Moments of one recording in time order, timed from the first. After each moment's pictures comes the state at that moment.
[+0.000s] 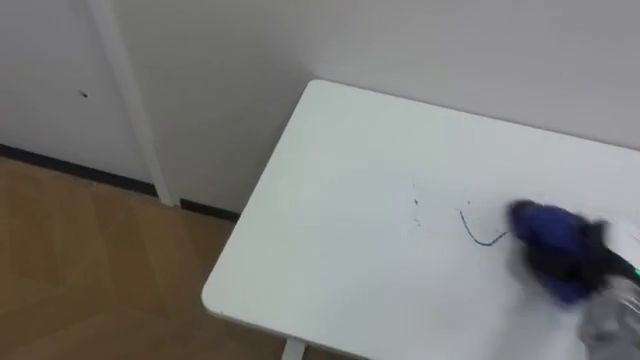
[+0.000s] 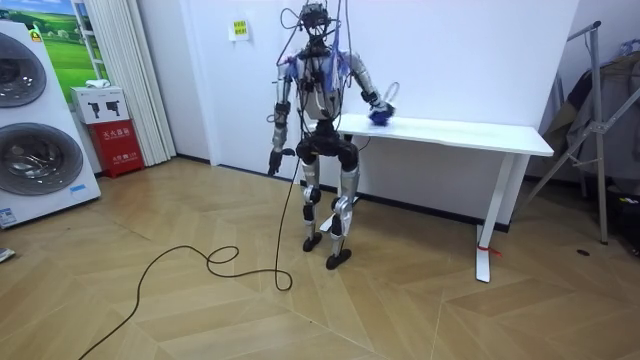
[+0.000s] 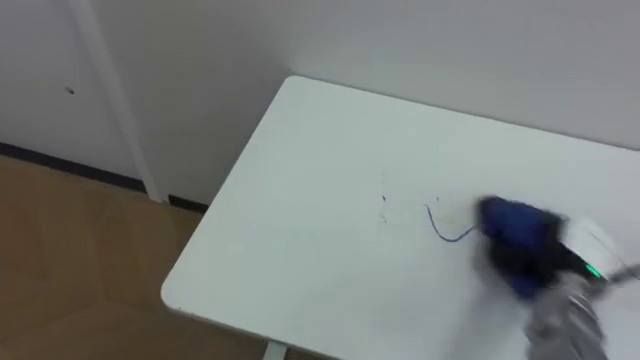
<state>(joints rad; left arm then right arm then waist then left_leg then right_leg) 0.30 0.24 0.10 0.85 0.48 0.14 0.08 -0.27 -0.42 0.15 0.65 -0.71 0.10 -0.20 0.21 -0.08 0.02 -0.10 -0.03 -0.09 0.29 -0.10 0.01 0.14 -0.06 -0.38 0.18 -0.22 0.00</state>
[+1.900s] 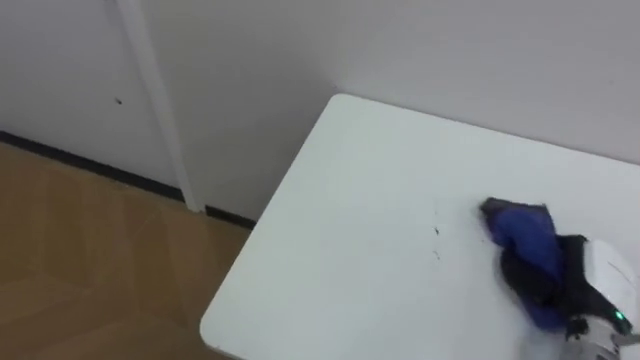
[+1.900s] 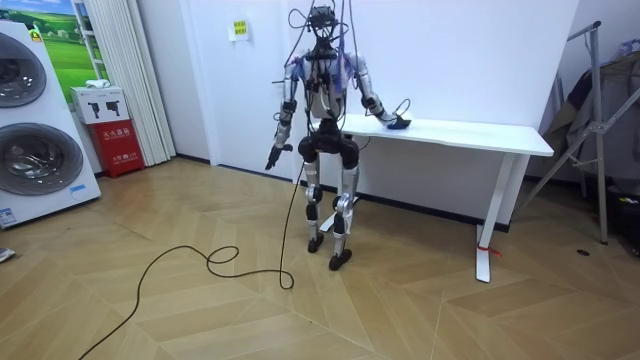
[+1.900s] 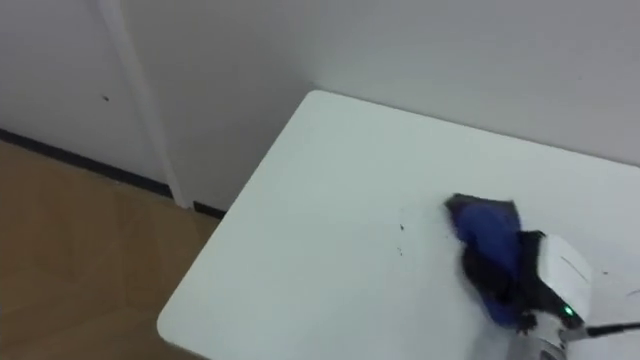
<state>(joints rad) 0.34 0.20 0.23 0.81 0.52 0.18 0.15 0.16 -0.36 -0.19 0.73 -0.54 -0.07 -0.56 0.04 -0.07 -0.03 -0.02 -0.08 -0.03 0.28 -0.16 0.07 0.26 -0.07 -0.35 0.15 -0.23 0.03</state>
